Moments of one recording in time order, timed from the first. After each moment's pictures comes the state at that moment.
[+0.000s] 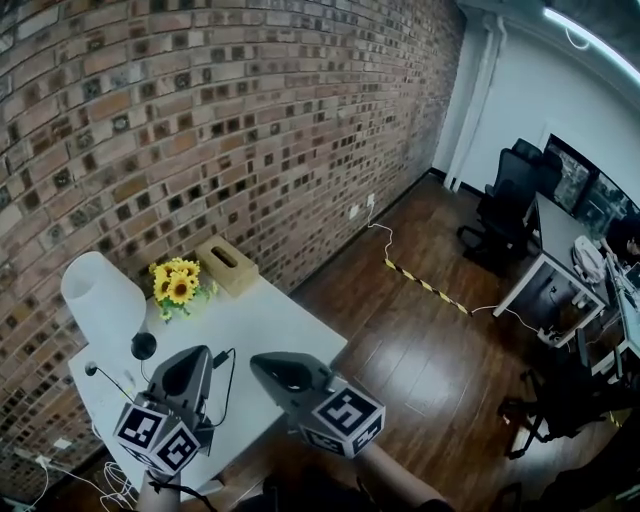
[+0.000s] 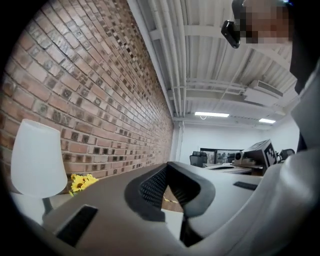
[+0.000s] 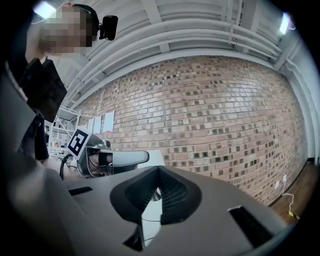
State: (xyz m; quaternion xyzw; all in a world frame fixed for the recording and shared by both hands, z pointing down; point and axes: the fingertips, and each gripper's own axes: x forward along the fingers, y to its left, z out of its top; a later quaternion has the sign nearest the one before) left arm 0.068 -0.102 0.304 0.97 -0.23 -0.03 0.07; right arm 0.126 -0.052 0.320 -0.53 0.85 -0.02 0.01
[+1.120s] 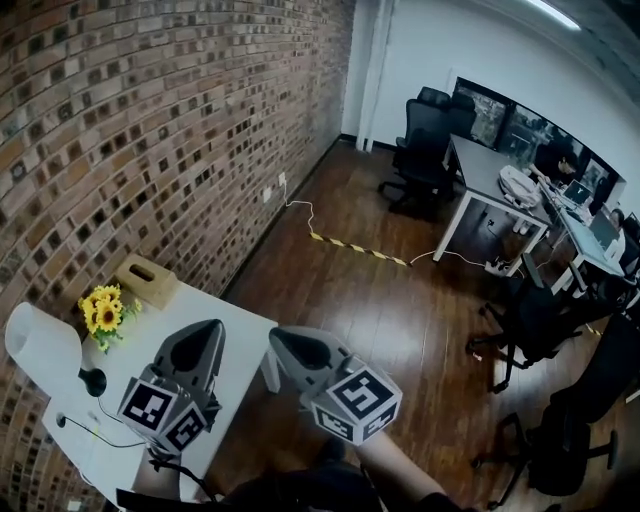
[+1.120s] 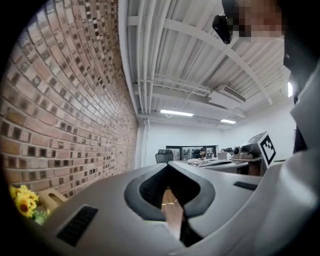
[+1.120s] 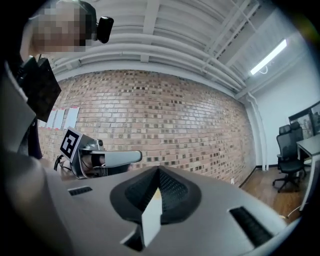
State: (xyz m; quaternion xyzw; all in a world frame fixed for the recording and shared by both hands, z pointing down) left arm 0.226 -0.022 0.293 1.00 -0.02 -0.03 0.00; right arm 0.272 0.047 0.312 -0.72 0.69 0.00 0.03
